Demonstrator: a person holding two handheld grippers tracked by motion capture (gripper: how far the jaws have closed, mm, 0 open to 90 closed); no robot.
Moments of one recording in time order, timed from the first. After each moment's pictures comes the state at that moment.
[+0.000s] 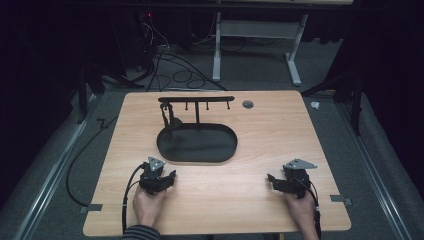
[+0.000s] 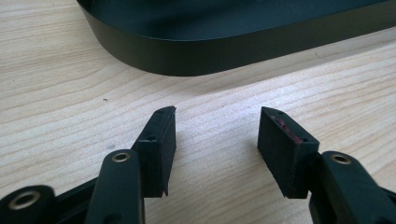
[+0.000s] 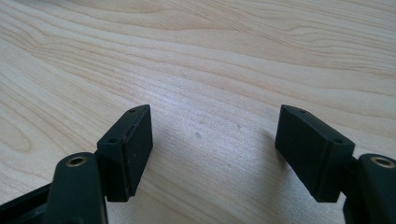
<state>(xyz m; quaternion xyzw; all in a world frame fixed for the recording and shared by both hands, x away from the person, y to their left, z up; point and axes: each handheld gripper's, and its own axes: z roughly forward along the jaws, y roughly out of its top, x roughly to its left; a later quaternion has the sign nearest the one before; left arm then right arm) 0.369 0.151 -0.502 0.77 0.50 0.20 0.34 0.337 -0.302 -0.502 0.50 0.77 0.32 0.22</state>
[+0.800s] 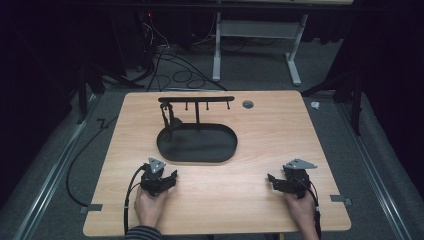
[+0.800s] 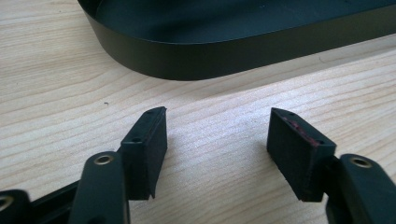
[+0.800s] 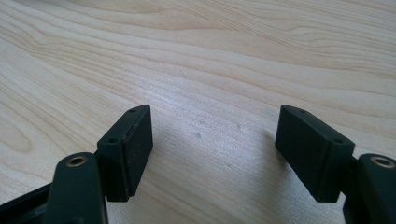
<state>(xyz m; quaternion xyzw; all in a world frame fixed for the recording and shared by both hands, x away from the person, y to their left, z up) 0.367 0.148 -0.507 0.77 0.49 0.21 0.35 0.337 -0.302 -0.502 0.50 0.77 0.32 0.22</state>
